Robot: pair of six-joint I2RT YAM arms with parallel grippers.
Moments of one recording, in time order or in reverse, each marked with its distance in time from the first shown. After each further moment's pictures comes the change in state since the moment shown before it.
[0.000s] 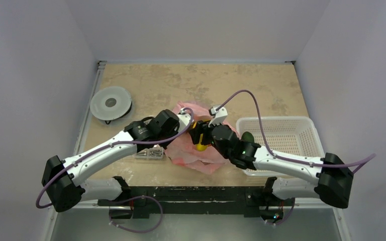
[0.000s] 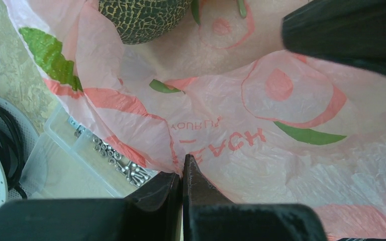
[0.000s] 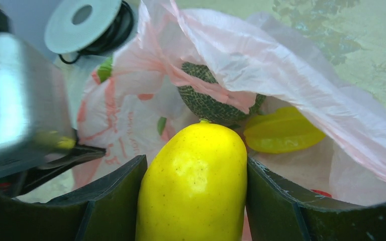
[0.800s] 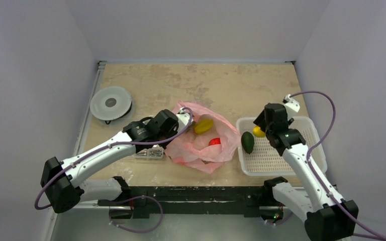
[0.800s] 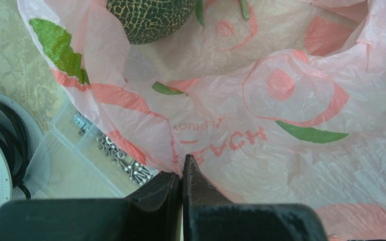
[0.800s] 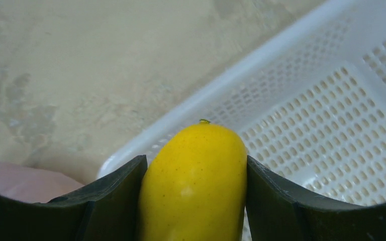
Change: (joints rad) left arm 0.000 -0.015 0.000 -0.001 -0.015 0.000; right arm -0.735 -0.303 0.102 -0.703 0.070 0.168
